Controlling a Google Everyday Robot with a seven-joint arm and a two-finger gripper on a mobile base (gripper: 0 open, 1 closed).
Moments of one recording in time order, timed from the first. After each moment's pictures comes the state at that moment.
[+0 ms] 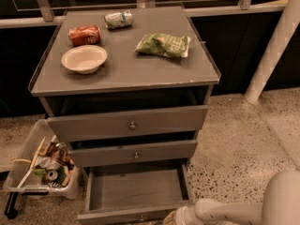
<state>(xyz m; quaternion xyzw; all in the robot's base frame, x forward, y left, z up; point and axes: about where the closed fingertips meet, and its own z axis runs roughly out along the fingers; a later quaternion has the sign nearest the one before) 0.392 -0.102 0.193 -0.61 0.73 0.21 0.23</state>
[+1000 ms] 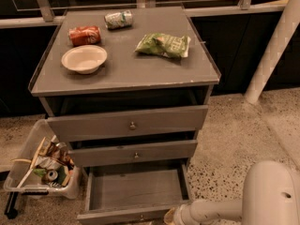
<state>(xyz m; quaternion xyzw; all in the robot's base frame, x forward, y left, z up) 0.418 -0.108 0.156 -0.60 0.75 0.15 0.24</state>
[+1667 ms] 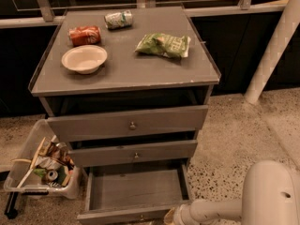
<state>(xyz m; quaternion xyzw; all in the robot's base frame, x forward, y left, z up) 0.418 -0.108 0.156 -0.60 0.75 0.15 0.24</state>
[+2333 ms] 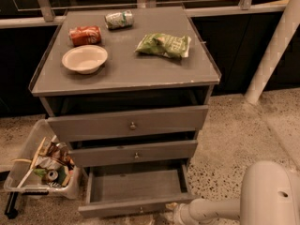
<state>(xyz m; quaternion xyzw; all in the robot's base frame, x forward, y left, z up) 0.427 -0.106 0.152 -0.60 0.75 0.14 0.24</state>
